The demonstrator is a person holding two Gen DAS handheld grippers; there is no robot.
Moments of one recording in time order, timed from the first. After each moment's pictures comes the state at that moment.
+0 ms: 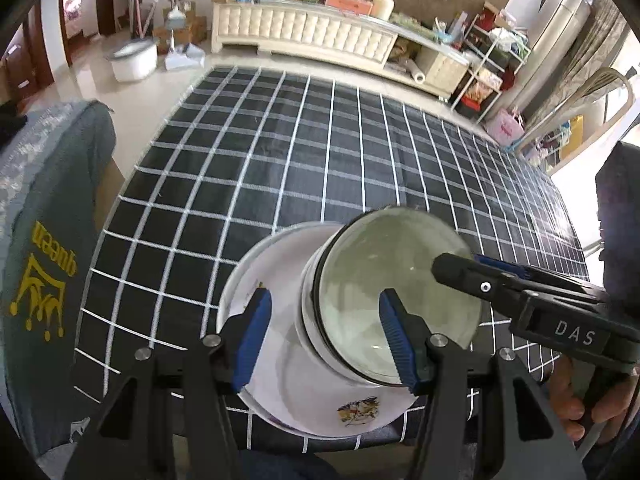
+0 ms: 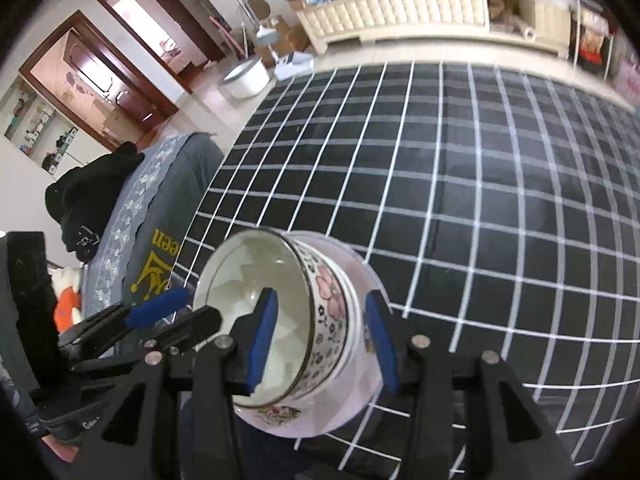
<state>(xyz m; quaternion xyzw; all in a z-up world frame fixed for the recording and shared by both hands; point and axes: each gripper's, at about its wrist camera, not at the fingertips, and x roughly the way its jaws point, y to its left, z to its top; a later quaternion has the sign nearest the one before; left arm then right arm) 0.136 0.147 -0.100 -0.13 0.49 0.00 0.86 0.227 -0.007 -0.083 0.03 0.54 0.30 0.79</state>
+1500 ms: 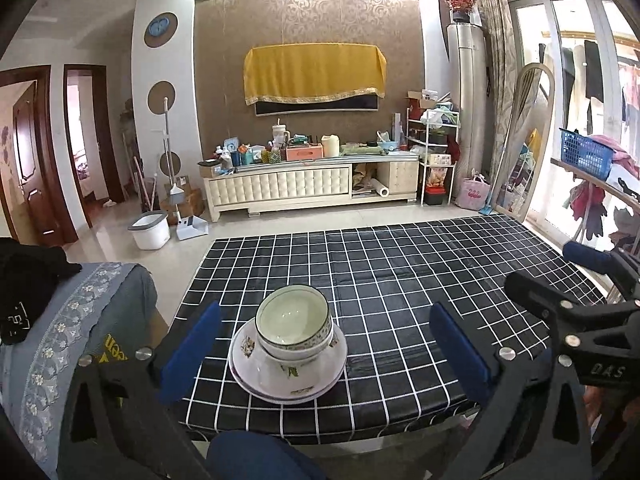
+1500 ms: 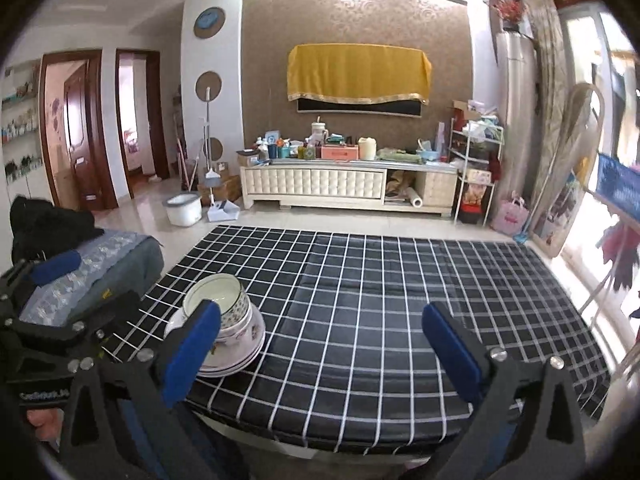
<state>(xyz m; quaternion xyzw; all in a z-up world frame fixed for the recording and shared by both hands) -0.044 0.029 0.022 0.02 0.24 0.00 0.97 0.027 -0.140 0.032 -0.02 0.26 0.16 0.95</state>
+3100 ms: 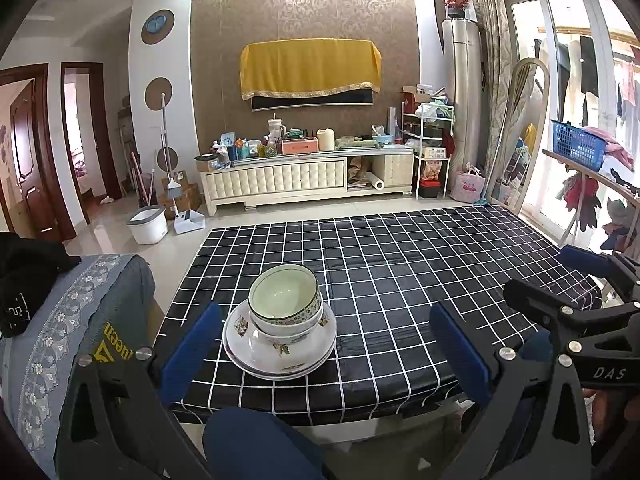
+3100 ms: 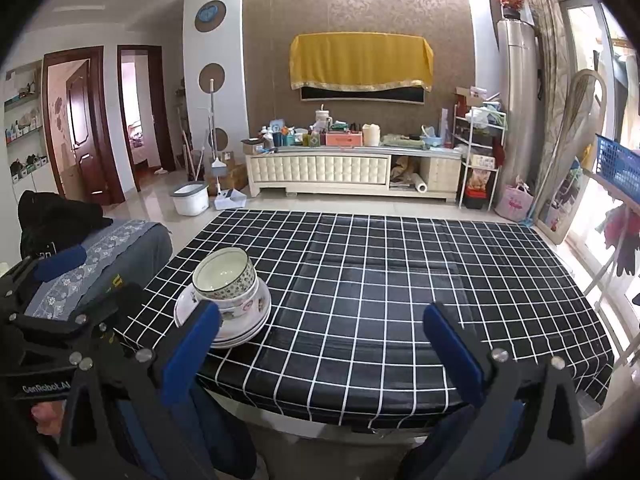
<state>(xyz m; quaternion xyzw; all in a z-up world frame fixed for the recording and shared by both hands) -0.067 0.023 0.011 0.02 0.25 -0.01 0.97 0.004 -0.153 0.022 -0.03 0.27 0.17 0.95</state>
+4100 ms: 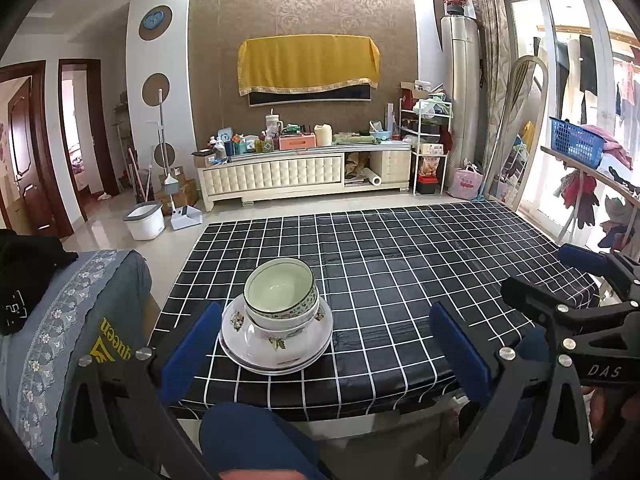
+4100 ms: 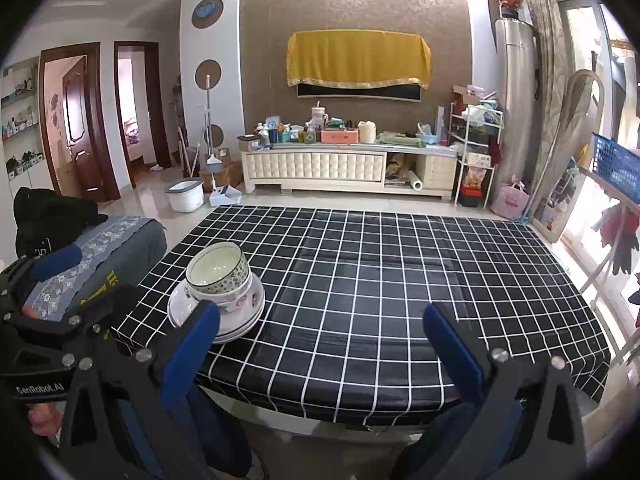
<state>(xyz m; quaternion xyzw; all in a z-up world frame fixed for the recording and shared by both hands) -0.068 0.024 0.009 0.02 0.26 -0.01 0.97 0.007 -0.154 0.018 -0.04 0.28 0.16 0.95</state>
